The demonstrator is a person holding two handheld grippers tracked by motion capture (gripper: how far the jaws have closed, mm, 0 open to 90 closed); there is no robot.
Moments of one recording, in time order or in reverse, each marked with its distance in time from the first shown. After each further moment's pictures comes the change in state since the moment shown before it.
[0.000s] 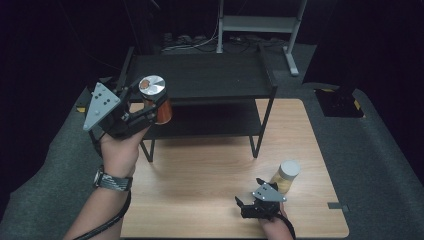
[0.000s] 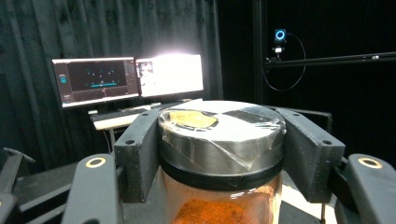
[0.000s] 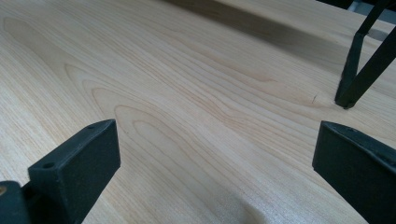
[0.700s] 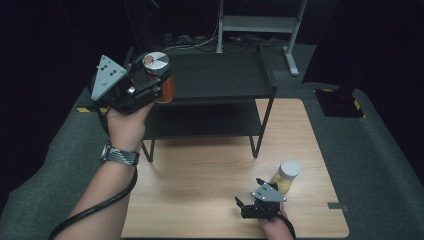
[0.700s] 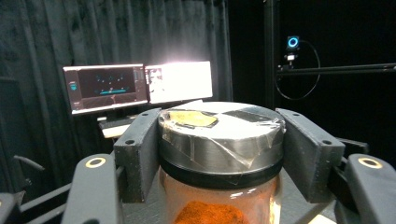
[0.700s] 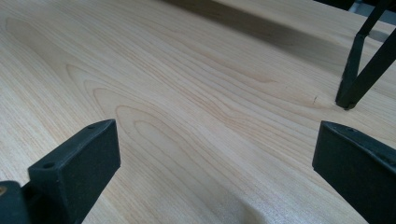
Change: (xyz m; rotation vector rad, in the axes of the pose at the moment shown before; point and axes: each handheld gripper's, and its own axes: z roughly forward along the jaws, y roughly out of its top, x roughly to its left) left arm 0.008 0.018 0.039 -0.009 0.044 0.002; right arm 0.000 -0.001 0.000 -0.005 0.003 -0.002
